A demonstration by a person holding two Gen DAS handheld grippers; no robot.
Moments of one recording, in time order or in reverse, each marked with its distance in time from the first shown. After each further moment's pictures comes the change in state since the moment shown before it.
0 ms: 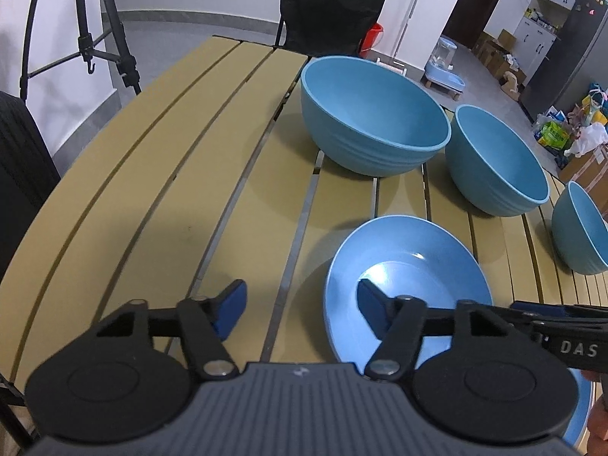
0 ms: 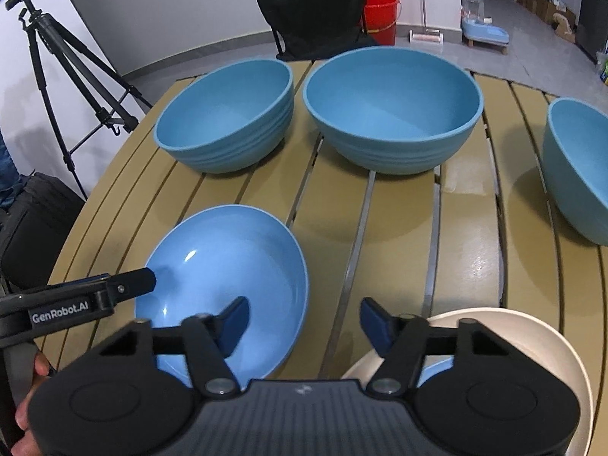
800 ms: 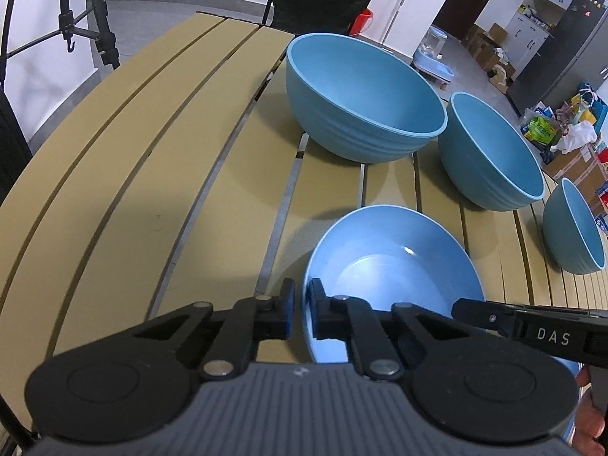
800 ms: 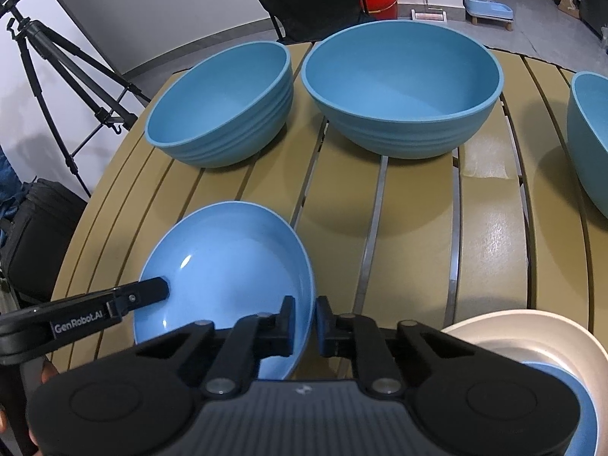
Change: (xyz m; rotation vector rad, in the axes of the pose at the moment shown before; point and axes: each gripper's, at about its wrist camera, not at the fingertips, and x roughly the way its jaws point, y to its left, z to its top) left arm 0.020 0.001 0.003 -0.022 0.053 -0.067; right arm 0.020 -0.002 0.008 0.044 0.042 0.046
